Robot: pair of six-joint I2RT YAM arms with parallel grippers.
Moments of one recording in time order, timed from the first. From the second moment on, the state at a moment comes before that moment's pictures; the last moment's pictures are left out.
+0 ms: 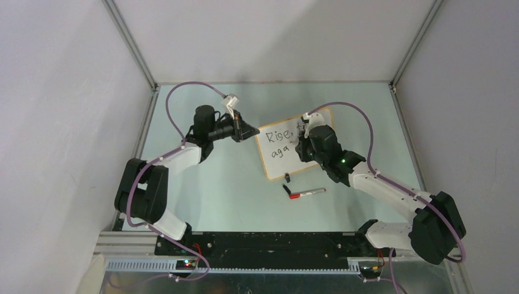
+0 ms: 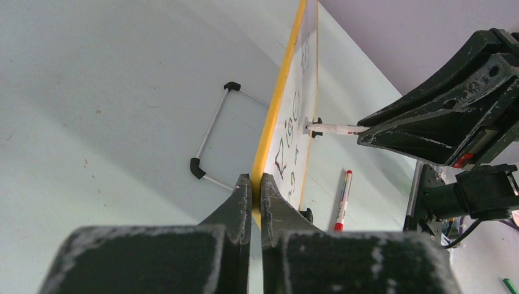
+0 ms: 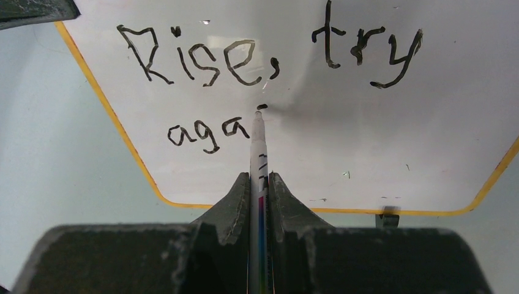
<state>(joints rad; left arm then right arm) -0.31 1.56 0.87 0.42 0.75 -0.35 0.67 1.24 0.84 -0.15 0.18 0.28</state>
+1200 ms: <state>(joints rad) -0.32 1.56 0.87 0.42 0.75 -0.34 0.66 1.27 0.84 -0.14 0.18 0.28</state>
